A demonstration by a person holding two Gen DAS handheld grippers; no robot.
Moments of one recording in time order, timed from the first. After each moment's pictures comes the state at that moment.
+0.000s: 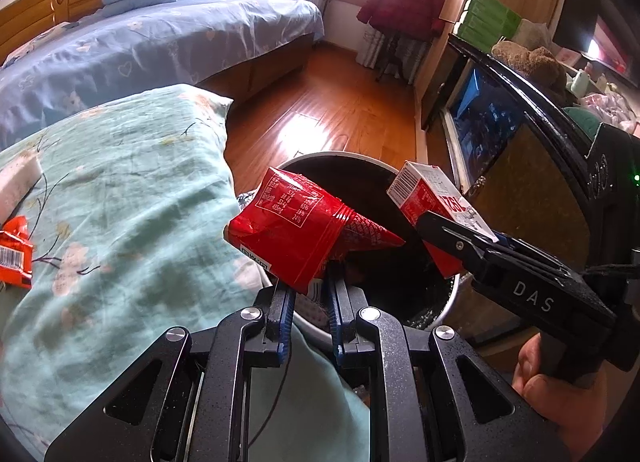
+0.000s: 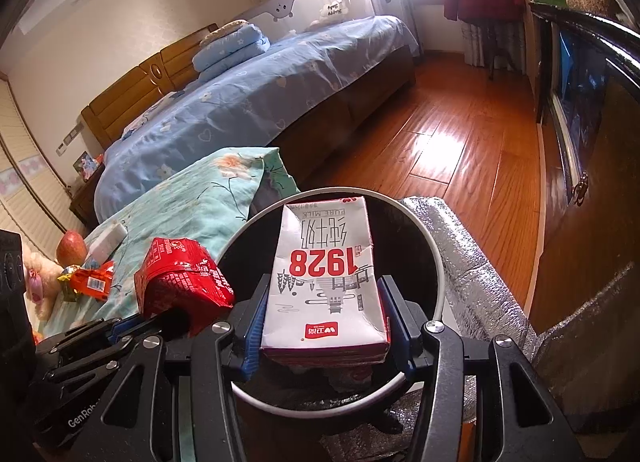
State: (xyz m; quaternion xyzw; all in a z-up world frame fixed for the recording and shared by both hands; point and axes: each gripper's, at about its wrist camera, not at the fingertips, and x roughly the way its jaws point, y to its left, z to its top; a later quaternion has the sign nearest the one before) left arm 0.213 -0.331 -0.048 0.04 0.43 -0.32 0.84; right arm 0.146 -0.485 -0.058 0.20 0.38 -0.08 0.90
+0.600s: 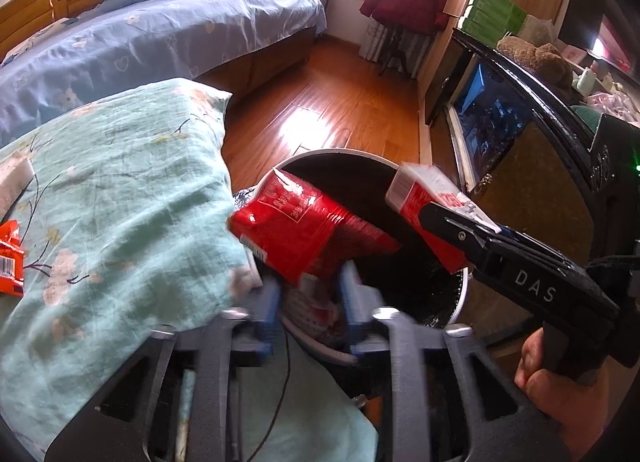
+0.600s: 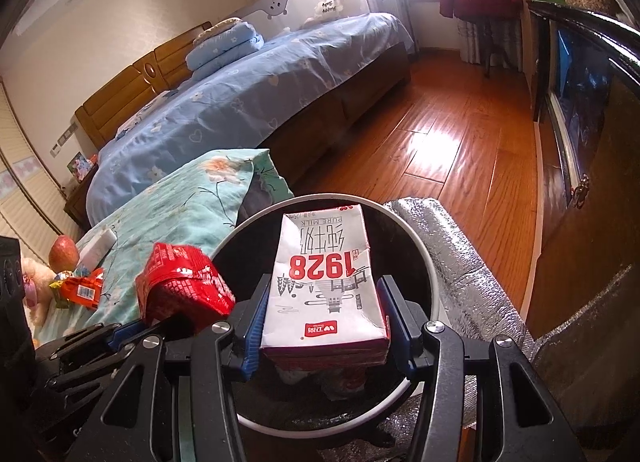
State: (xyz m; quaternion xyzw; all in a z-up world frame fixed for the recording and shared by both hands) left arm 0.219 -0.340 -0.052 0.04 0.44 -0.31 0.84; right arm 0.157 -0.495 -0.062 0.20 0.39 -0.09 0.89
